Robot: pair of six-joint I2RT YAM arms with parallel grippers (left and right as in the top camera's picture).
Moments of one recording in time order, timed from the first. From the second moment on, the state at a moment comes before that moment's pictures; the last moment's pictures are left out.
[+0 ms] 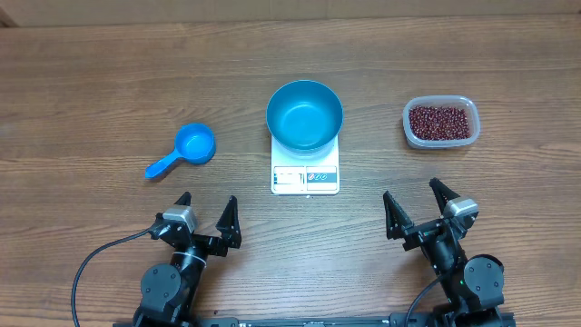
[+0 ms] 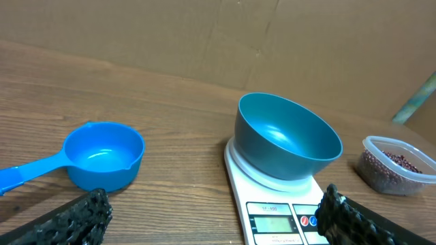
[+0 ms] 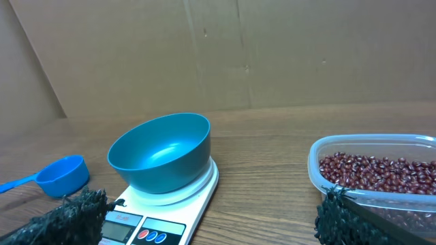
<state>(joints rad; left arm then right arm) -0.27 0.01 0.03 -0.13 -0.03 -0.33 0.21 0.01 0.02 -0.02 -0.12 0.19</state>
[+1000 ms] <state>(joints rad) -0.27 0.52 0.81 -0.62 -0.12 0.02 0.21 0.01 0.02 -0.02 -0.12 0.19</state>
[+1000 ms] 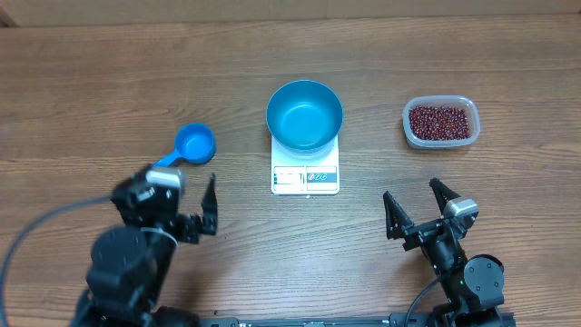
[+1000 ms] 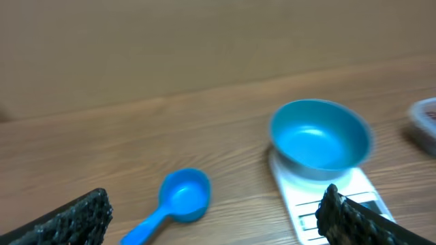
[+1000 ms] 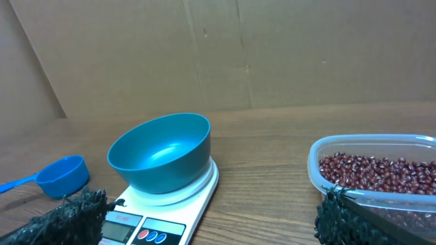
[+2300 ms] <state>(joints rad) 0.12 1.54 1.81 -1.41 -0.03 0.11 0.21 0.01 0.02 -0.02 -0.12 0.19</state>
